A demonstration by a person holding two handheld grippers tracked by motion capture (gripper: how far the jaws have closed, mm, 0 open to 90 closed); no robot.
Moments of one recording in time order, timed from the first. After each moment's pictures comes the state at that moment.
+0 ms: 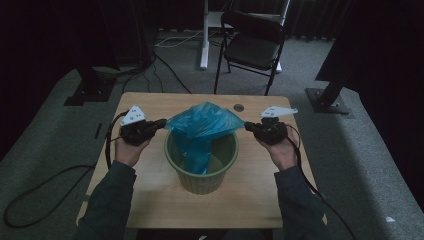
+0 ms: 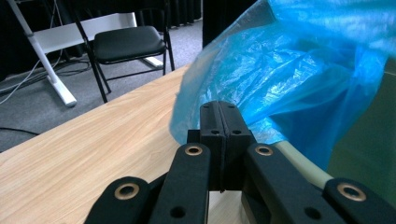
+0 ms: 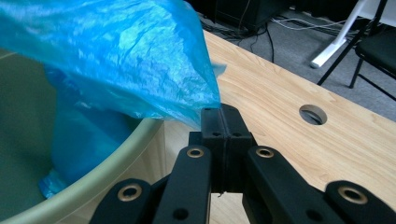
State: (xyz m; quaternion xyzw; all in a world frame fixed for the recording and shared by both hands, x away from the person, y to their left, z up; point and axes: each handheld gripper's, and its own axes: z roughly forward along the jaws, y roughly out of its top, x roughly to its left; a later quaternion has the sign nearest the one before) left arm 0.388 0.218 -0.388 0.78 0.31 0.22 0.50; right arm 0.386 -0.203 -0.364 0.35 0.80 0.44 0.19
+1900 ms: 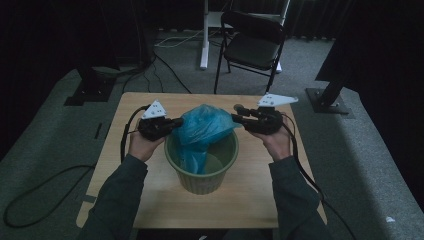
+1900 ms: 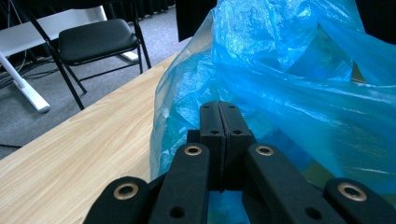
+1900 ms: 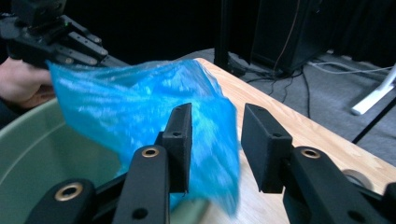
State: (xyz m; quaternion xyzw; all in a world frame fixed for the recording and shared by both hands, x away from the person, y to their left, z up) left arm 0.399 0.169 -0.373 0.81 0.26 0.19 0.48; right arm 0.396 -0.182 -0.330 0.28 0.79 0.52 0.16
